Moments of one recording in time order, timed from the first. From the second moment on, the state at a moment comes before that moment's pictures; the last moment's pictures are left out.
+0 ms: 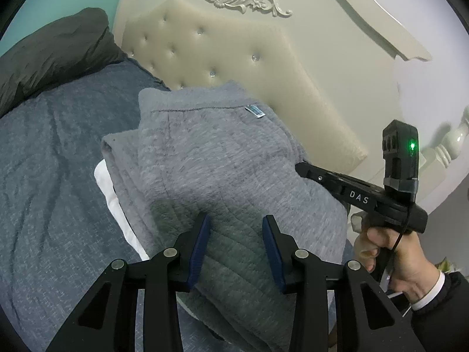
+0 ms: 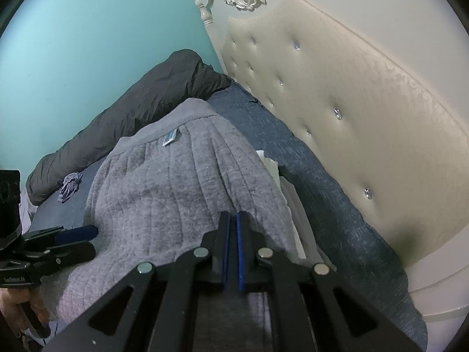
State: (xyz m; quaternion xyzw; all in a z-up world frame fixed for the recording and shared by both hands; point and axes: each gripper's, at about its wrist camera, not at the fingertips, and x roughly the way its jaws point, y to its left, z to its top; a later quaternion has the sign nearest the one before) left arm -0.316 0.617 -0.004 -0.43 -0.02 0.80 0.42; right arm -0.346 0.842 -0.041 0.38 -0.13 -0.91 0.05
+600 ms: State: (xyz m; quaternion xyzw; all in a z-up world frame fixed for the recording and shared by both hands) left arm -0.319 0.609 0.016 -0.42 -0.02 0.81 0.42; right arm -0.331 0.828 -0.010 0.35 -0.13 -0.92 0.07
